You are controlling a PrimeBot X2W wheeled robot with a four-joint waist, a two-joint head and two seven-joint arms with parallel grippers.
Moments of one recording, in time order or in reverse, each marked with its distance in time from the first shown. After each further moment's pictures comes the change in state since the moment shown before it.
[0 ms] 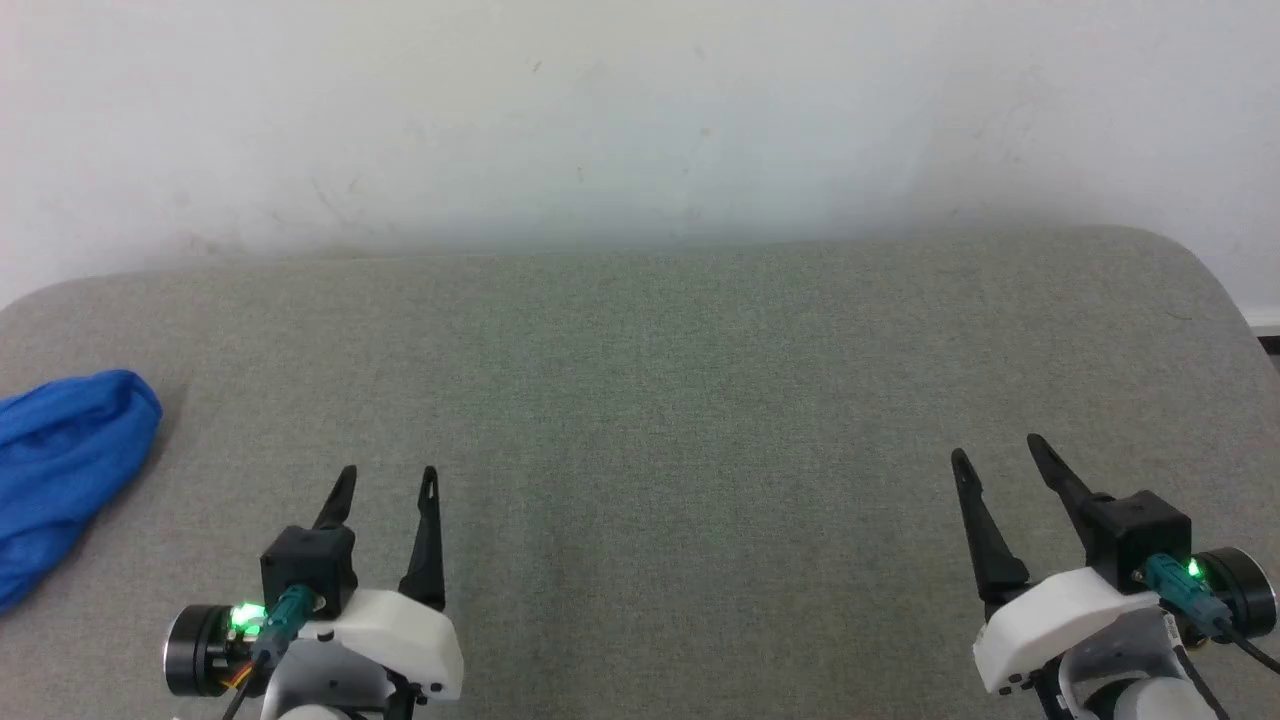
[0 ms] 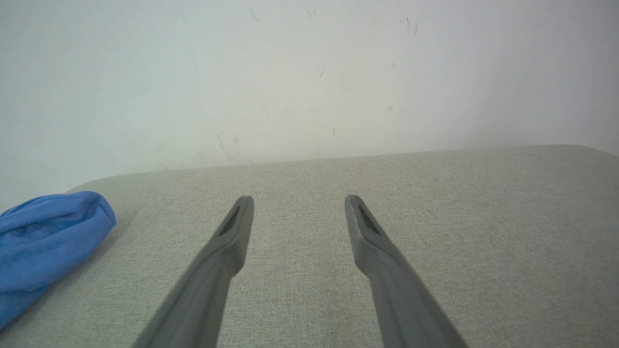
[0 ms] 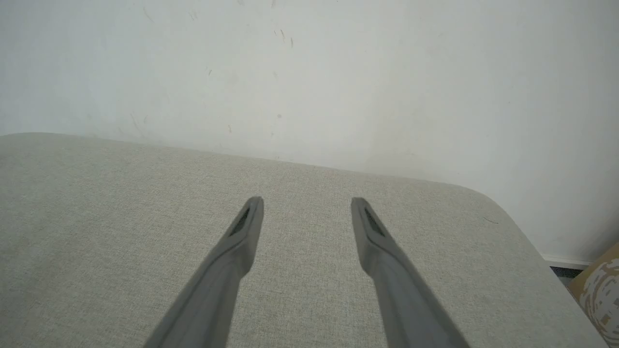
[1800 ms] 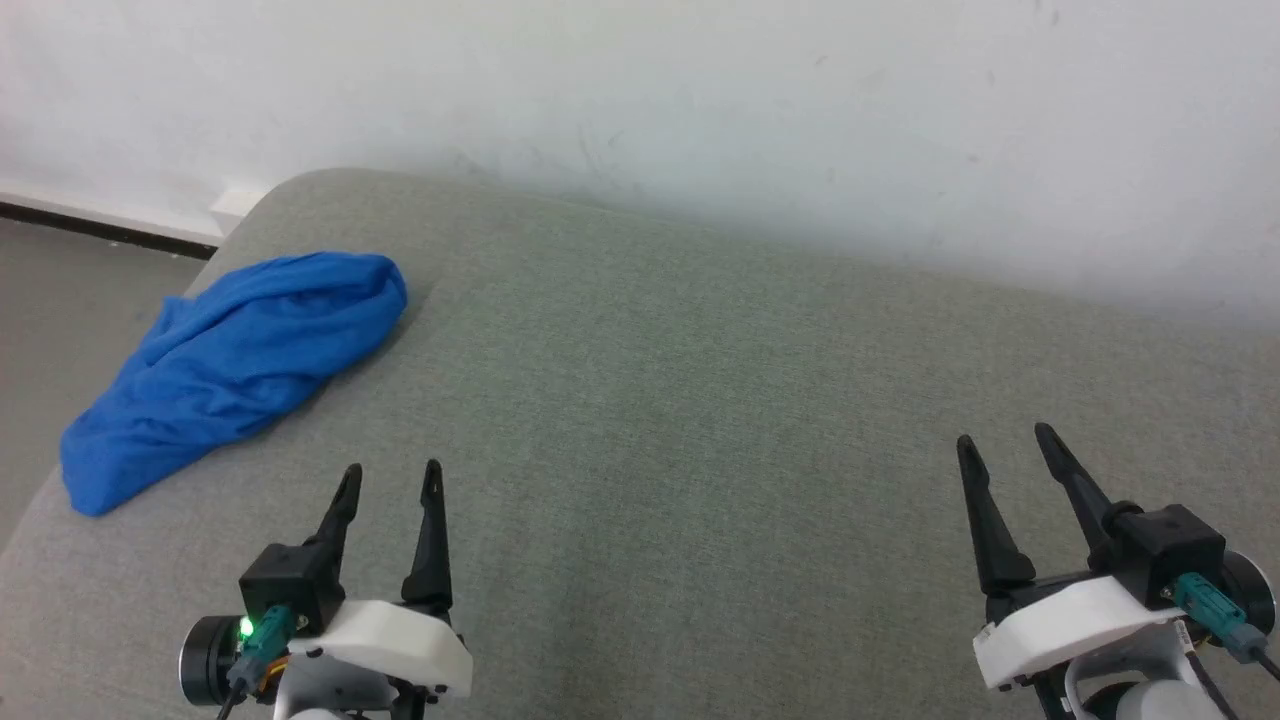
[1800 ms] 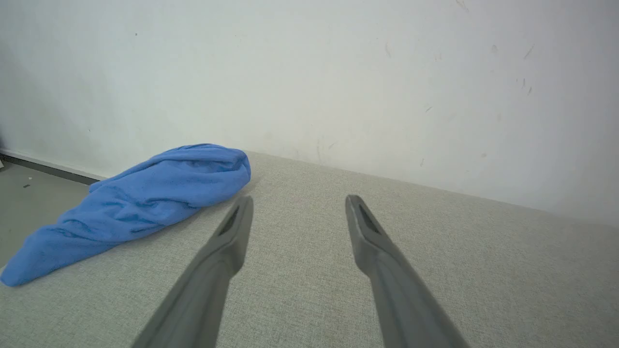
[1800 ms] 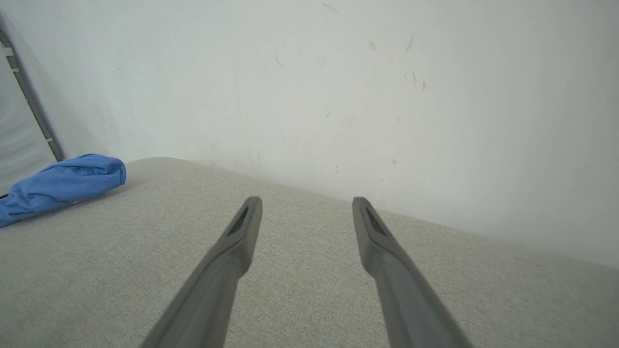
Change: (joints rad) left arm -0.001 0.000 -0.025 0.034 -0.133 0.005 -0.113; right arm 0.002 0.000 0.003 0.014 0.074 0.000 -0.114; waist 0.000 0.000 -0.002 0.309
